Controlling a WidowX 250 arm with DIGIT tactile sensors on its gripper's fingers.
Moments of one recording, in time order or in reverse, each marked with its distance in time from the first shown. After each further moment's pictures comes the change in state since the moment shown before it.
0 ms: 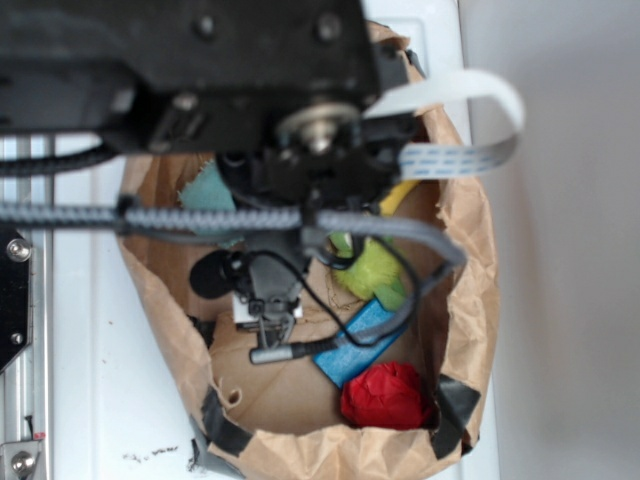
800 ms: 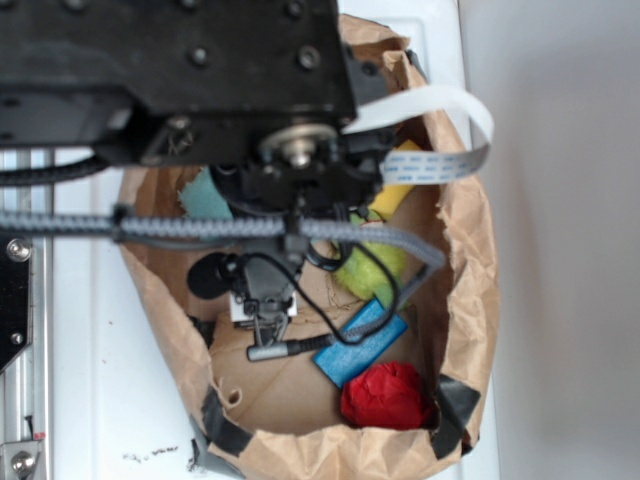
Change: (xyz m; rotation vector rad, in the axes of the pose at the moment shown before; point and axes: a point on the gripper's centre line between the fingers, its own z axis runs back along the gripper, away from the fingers) arm 0.000 -0.001 -0.002 0.004 -0.004 -0.012
